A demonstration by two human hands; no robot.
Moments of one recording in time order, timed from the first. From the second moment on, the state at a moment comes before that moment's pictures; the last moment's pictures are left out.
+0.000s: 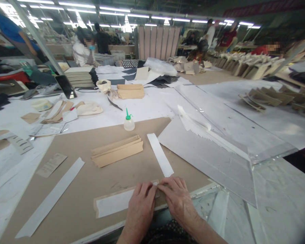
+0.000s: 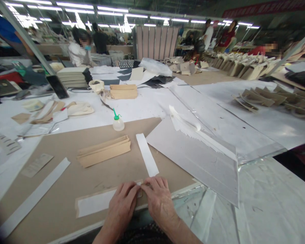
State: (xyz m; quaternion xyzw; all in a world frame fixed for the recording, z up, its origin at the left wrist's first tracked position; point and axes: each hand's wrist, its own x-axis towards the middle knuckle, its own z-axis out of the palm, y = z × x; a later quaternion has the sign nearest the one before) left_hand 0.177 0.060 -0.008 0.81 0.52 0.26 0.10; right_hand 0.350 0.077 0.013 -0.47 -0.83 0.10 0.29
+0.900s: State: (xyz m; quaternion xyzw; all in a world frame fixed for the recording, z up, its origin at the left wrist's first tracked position) left_hand 0.176 0.059 -0.011 0.81 0.52 0.26 0.09; right_hand 0.343 0.079 0.014 -0.47 -0.86 0.05 0.21
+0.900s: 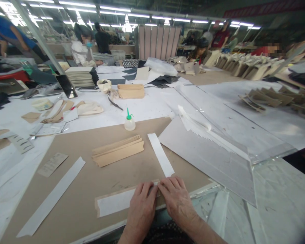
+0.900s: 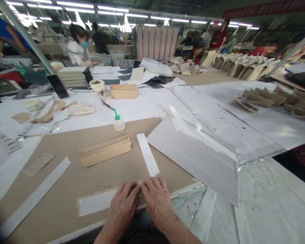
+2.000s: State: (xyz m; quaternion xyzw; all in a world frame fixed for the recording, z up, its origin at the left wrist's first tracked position) left_hand 0.068 0.039 0.021 0.66 0.65 0.35 0.13; right_hand 0.329 0.096 0.012 -0.43 -0.88 -0.11 0.19
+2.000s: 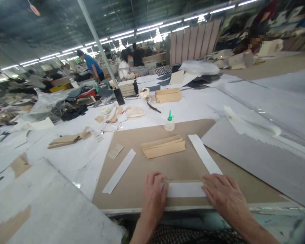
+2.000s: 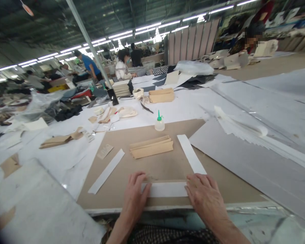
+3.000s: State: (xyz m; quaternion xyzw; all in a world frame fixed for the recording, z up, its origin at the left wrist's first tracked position) left_hand -0.010 0.012 0.002 0.59 0.62 0.37 0.36; right_hand 0.217 0.068 0.007 -0.27 -0.91 0.26 0.17
